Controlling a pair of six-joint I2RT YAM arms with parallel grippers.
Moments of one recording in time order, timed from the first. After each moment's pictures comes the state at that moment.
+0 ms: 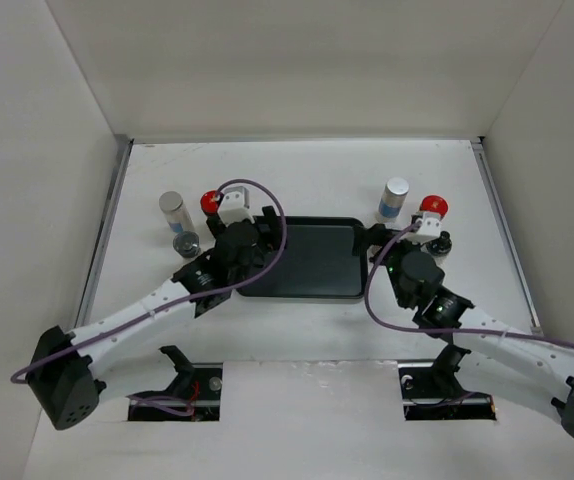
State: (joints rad) left arm -0.81 1.10 0.75 0.01 -0.58 -0.58; right arm 0.79 0.86 0.47 0.35 0.68 0.44
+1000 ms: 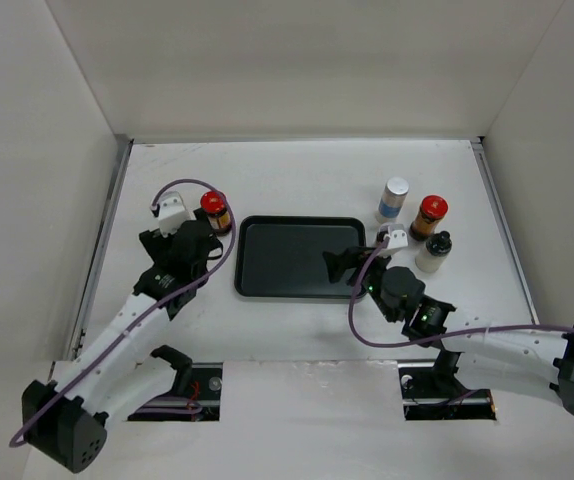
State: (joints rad) left arm -0.49 0.85 0.70 -0.37 -0.84 -0.50; right arm 0.98 0.97 0.40 0.47 0.56 0.45
